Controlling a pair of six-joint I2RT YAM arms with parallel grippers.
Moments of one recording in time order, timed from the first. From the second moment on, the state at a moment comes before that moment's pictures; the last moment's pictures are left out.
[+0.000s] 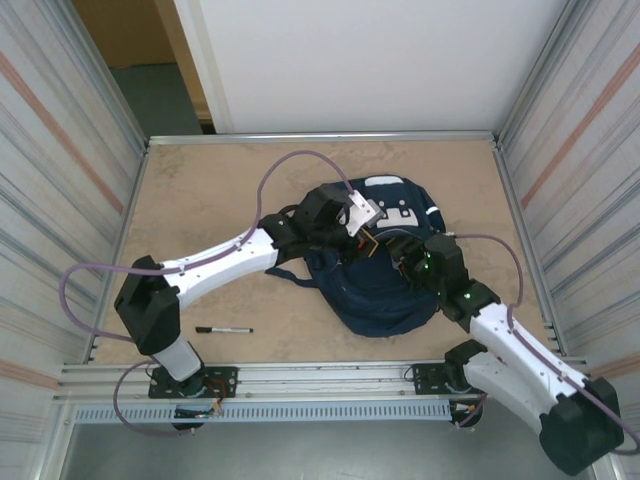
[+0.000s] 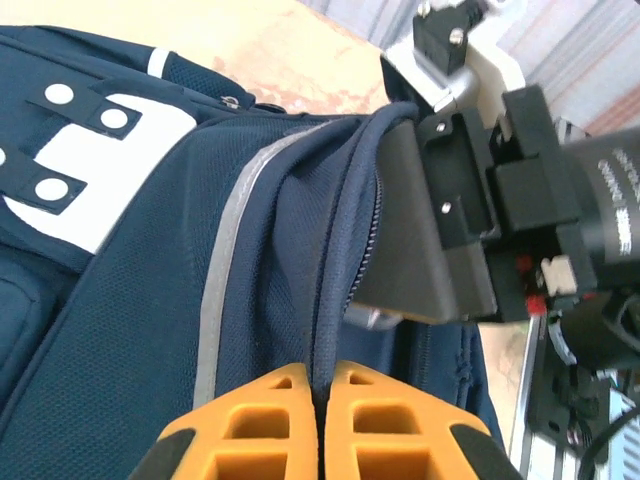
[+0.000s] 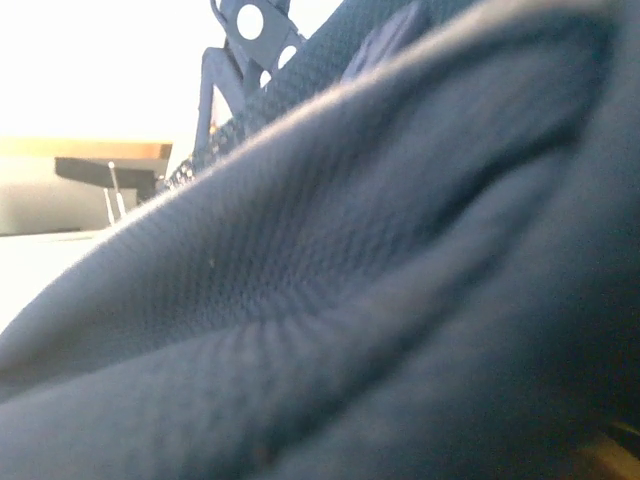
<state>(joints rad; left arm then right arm) -0.91 1.64 1.34 -0.32 0.33 -0.09 0.47 0.84 0.48 -0.19 -0.05 1.34</state>
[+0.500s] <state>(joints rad) -0.88 1.65 1.34 -0.31 0.32 -0.18 0.36 0.77 0.59 -0.49 -0.29 1.09</state>
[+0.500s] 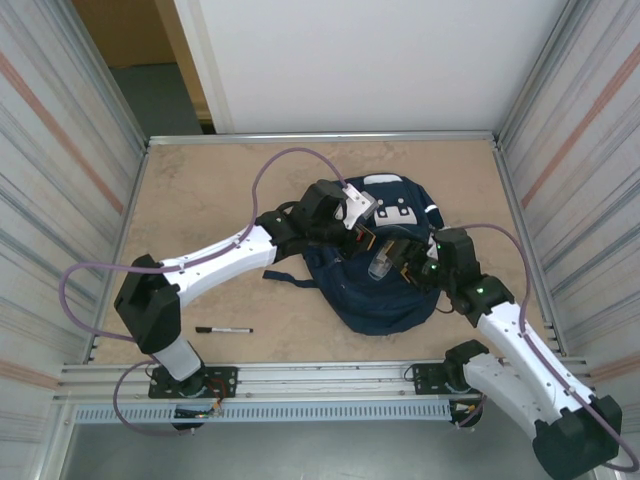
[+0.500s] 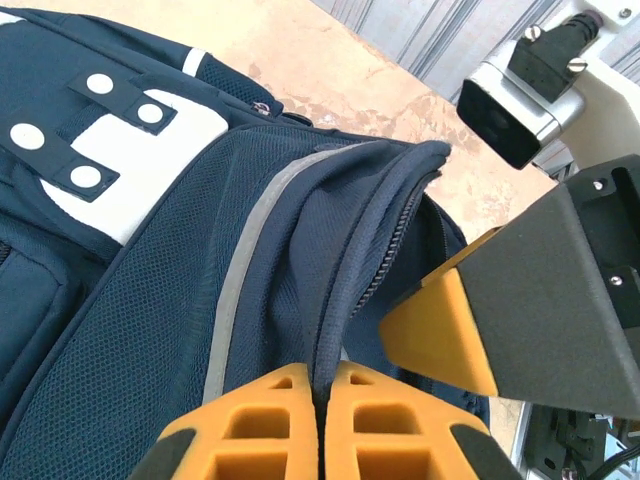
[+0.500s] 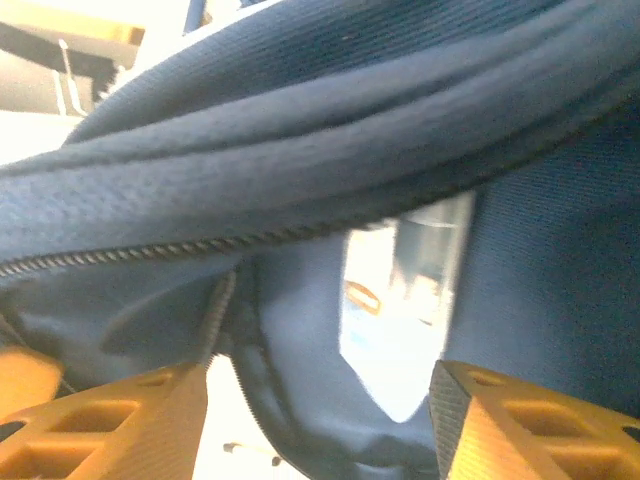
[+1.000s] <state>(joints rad) -0.88 1.65 1.34 -0.31 0.35 -0.20 0.45 0.95 0.59 -0.44 -0.27 0.96</state>
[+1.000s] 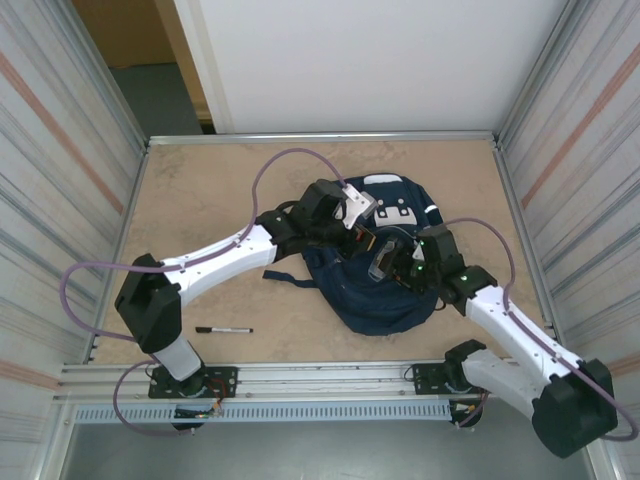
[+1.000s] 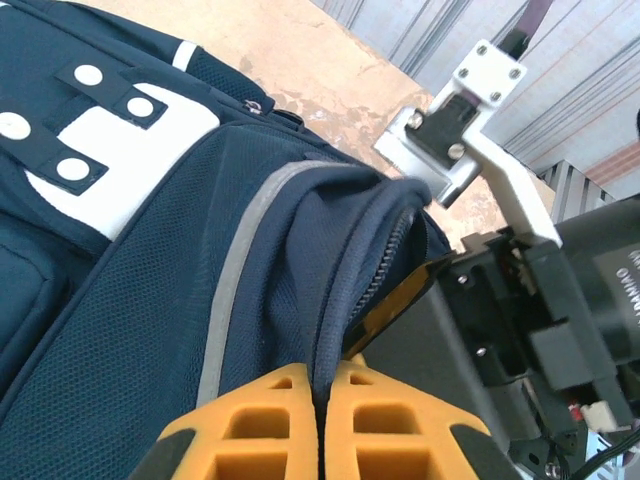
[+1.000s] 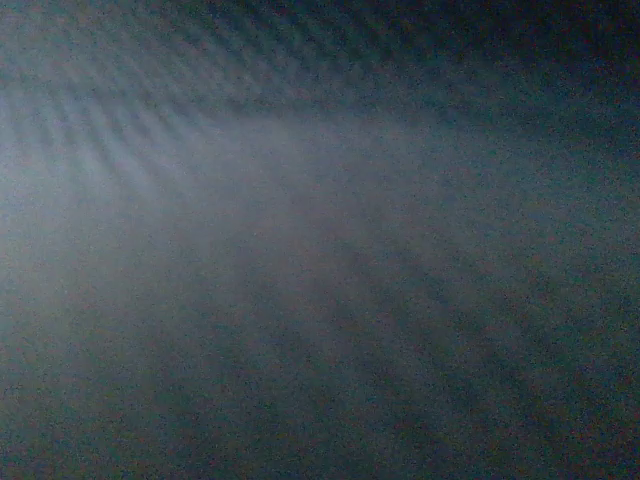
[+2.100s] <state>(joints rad) -0.83 1.73 1.37 -0.31 0.27 -0.06 0.60 0.68 0.55 -0.49 -0.10 0.77</state>
